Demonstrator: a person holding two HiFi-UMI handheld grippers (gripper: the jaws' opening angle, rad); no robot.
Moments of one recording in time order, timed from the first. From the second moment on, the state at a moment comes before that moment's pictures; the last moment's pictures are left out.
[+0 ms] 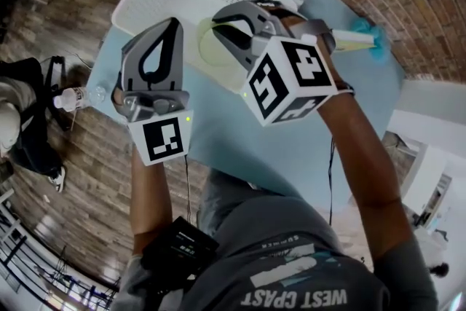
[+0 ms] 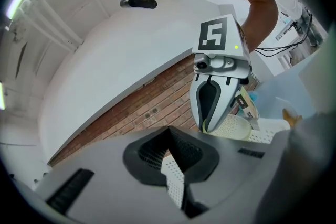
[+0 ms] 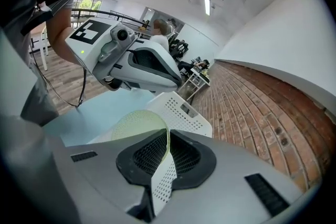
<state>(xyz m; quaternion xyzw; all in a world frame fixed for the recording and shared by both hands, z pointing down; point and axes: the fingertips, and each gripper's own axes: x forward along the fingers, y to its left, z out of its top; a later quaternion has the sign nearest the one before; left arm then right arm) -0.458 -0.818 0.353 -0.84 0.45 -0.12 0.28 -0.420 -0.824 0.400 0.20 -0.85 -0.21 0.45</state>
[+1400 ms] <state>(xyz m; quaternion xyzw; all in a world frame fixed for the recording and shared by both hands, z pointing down) -0.480 -0.901 0.413 -0.84 0.46 -0.15 0.25 -0.443 -0.915 0.575 0.11 -0.84 -0.09 0.52</state>
